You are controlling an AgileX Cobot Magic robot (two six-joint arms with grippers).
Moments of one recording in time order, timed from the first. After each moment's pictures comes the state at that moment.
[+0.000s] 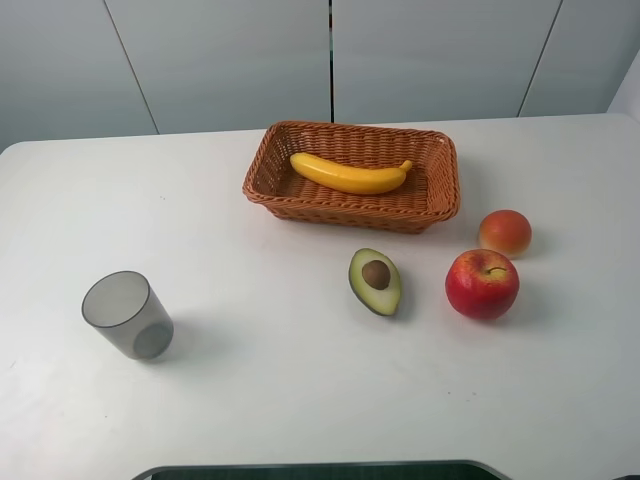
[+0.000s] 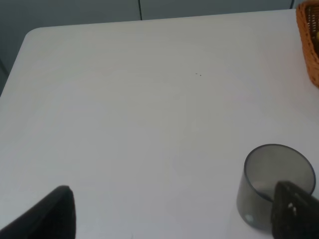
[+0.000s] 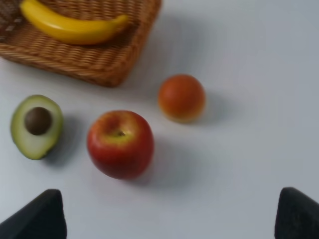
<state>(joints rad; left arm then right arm) 0.01 0.00 -0.51 0.02 1.08 0.00 0.32 0.11 -0.51 -0.05 1.11 0.13</state>
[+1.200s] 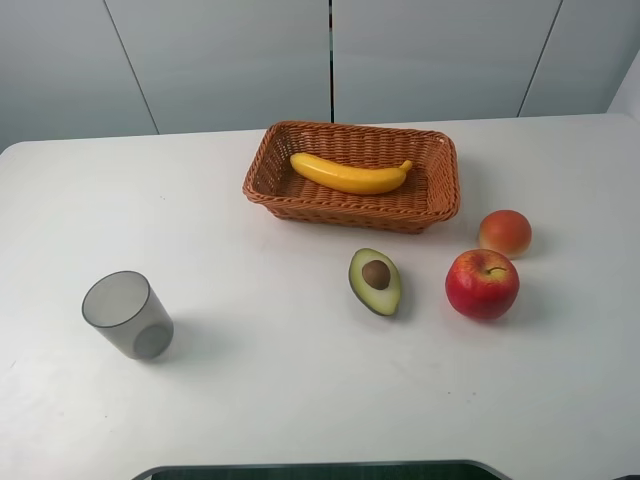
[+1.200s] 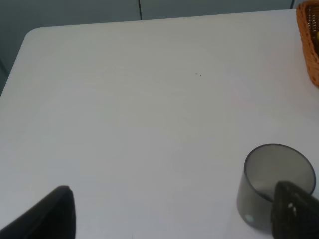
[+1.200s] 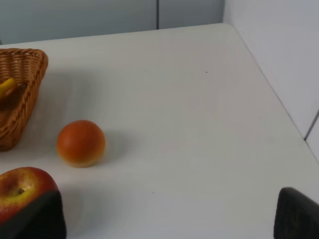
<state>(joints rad) 0.01 0.00 -0.51 0.02 1.08 0.00 -0.13 0.00 -0.51 -0.06 1.10 0.04</state>
